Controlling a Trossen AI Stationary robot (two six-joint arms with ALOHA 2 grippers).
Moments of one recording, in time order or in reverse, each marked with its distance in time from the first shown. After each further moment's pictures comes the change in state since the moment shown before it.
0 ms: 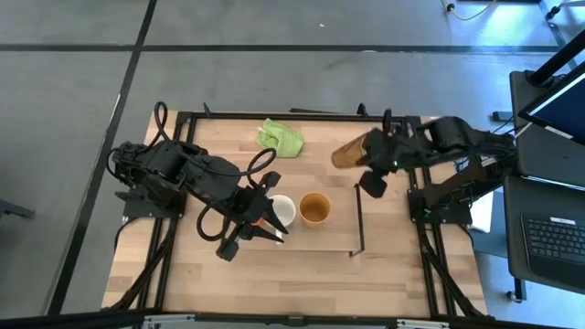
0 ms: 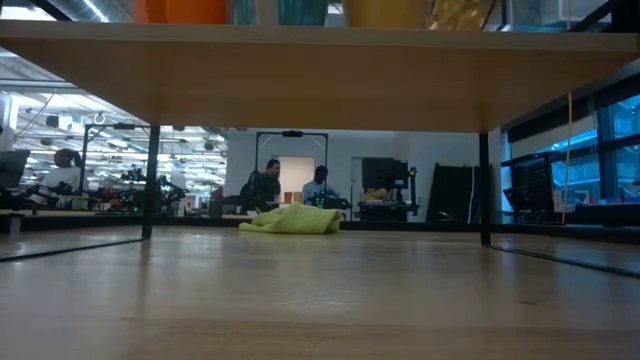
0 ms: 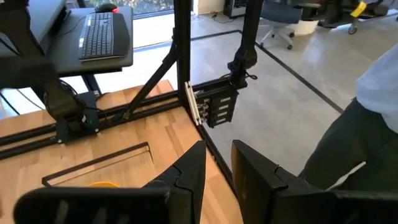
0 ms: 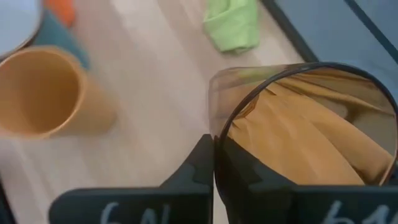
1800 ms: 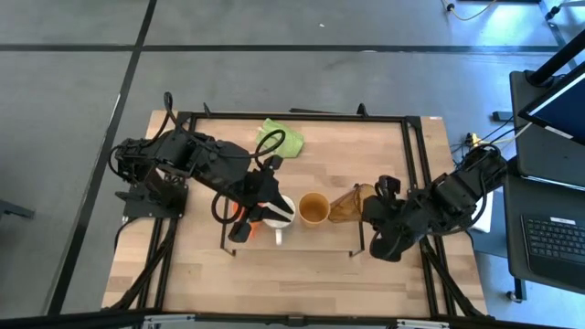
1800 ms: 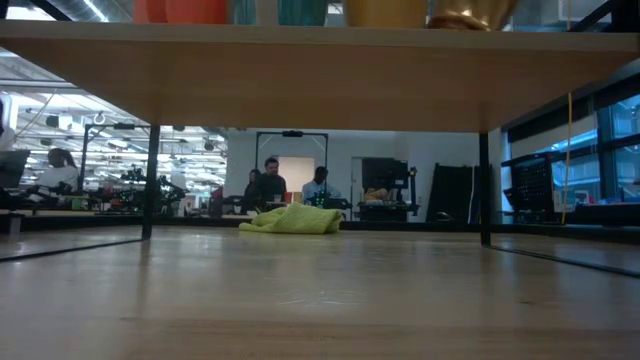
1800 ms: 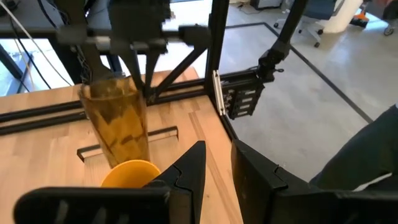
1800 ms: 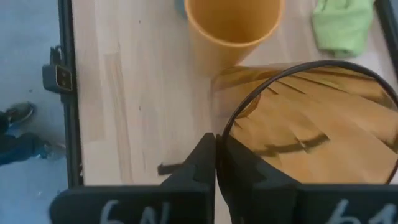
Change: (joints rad) left arm 0.094 0.000 0.000 -0.049 -0.011 -0.026; right arm 0.466 0.132 0.046 0.001 0.022 0.091
